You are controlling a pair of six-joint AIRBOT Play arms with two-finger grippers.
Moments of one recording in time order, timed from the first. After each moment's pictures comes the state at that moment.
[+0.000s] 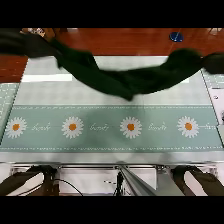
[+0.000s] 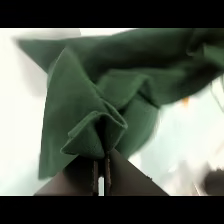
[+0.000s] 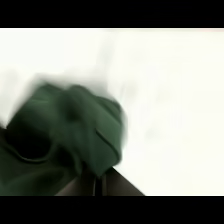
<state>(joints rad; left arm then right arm) 0.03 -1.13 1.66 0.76 -1.45 -1.28 -0.20 -0.84 1.24 -1.01 1.08 1.21</state>
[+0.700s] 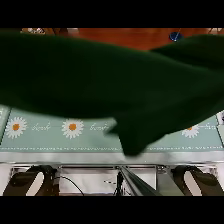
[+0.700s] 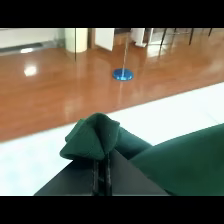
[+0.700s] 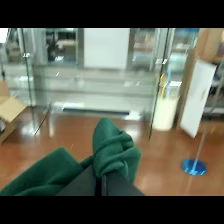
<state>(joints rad) 0.07 -0.57 1.79 1.03 -1.46 -1.47 -0.22 -0.62 1.77 -1.26 1.11 1.42</state>
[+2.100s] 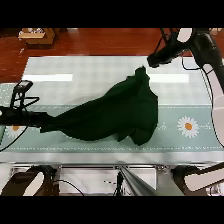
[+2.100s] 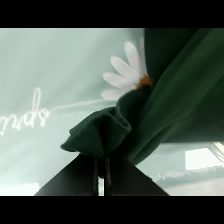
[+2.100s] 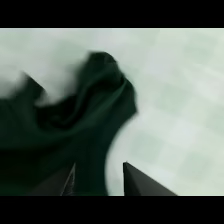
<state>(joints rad) 0.07 -0.78 0.71 1.41 -1.23 -1.33 0.19 -1.69 1.85 -1.54 1.29 1.41</state>
